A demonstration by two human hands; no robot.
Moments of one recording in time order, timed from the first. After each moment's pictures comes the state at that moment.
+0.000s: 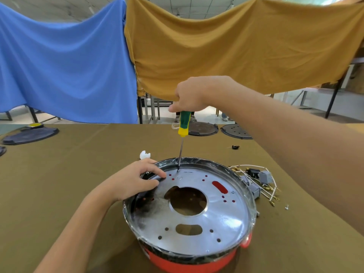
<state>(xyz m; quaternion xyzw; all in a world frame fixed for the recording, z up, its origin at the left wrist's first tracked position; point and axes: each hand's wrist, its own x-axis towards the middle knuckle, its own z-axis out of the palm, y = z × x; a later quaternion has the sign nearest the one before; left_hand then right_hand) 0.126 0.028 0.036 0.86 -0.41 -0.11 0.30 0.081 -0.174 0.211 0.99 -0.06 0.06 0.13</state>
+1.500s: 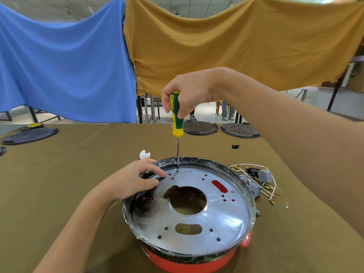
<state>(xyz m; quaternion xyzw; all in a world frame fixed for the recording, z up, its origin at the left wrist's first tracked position) 0.130 0.027 0.033 0.85 -0.41 -0.11 0.31 0.067 -0.174 0.218 0.99 0.05 -0.01 -0.15</state>
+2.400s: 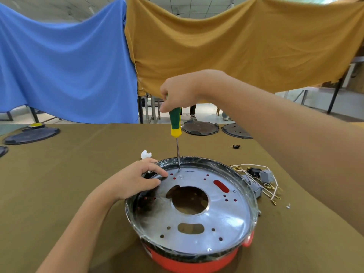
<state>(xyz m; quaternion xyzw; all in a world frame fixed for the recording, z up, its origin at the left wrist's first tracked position) 0.127 0.028 0.035 0.85 -0.41 -0.11 0.30 0.078 -0.148 0.220 1.00 0.02 0.02 0.08</state>
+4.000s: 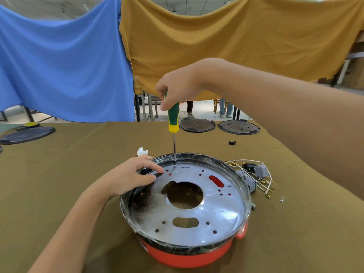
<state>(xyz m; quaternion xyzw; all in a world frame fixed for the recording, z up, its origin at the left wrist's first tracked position) 0.125 0.027 0.036 0.85 -0.41 -0.11 0.30 0.078 -0.159 0.227 1.00 0.04 0.00 0.07</state>
